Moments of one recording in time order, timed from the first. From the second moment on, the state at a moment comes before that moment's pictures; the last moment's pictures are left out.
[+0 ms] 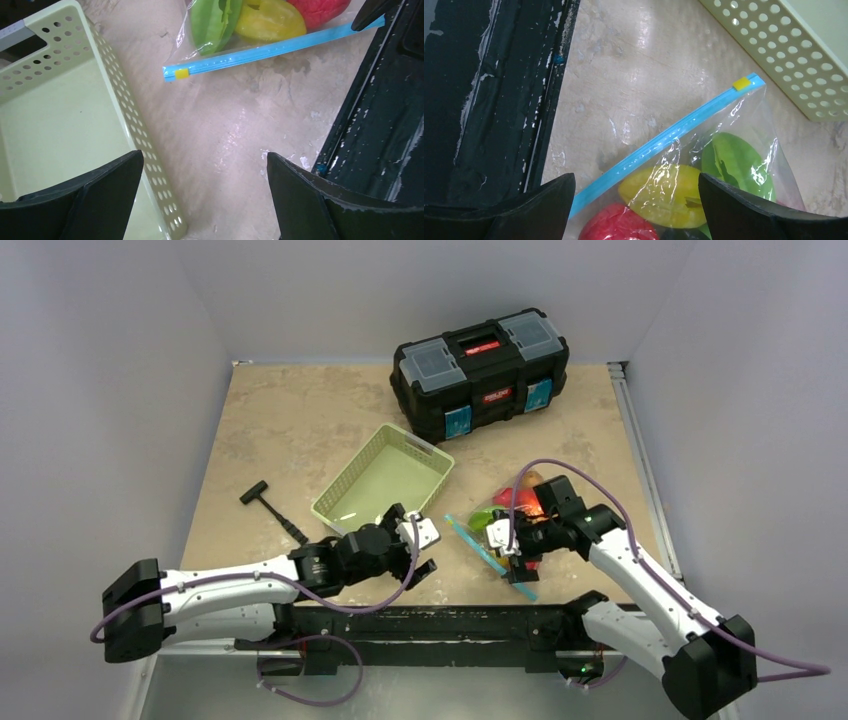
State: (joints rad) left arm -1.18 1.02 0.55 0.01 -0.19 0.04; right arm 0.44 0.93 0.65 -0.86 -0.71 -1.24
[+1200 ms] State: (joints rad) left arm -1.18 0.72 0.32 0.07 -0.23 -0.15; right arm 0.33 1.19 0.88 -0.76 -0.64 -0.95
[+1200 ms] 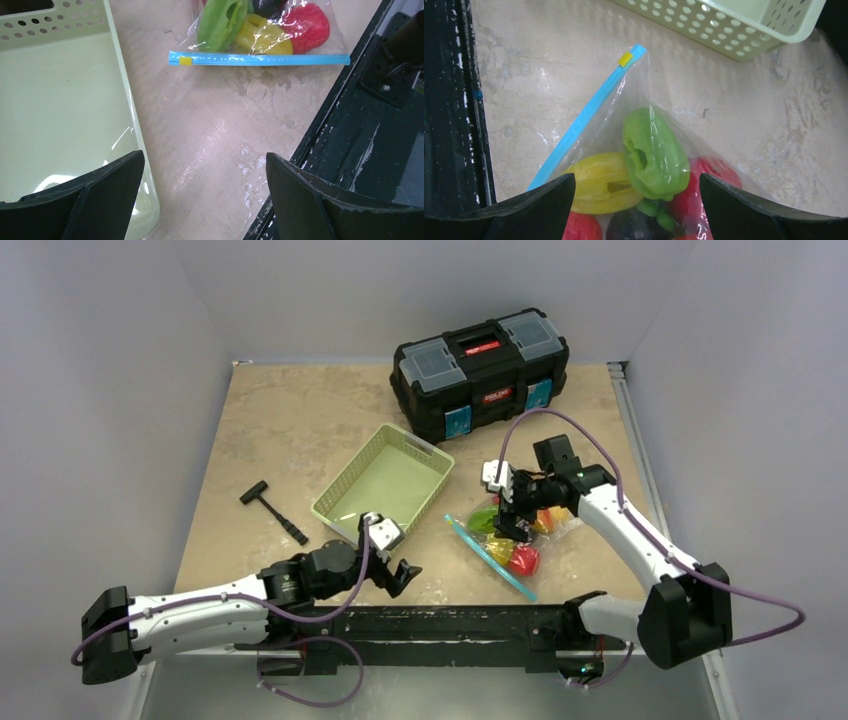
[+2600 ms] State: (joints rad) left arm -1.12 1.43 0.34 0.87 -0.24 -1.15; right arm 0.33 1.20 0.91 -0.76 -0.80 -0.87
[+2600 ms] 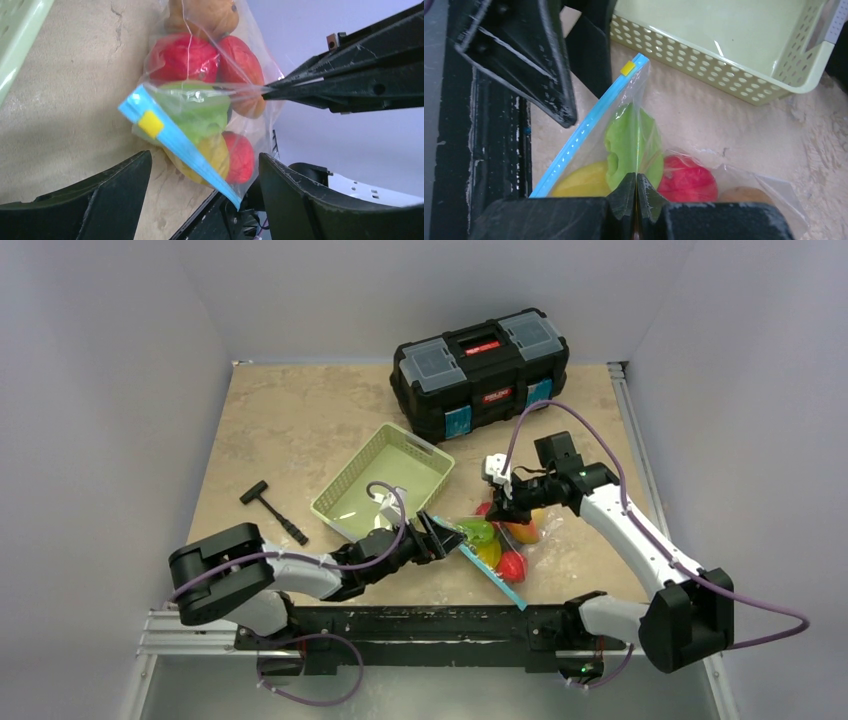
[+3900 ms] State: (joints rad) left arm -0.94 1.26 1.11 -0.04 0.12 -0.43; right arm 0.30 1.04 1.31 -1.08 -0.92 -0.97
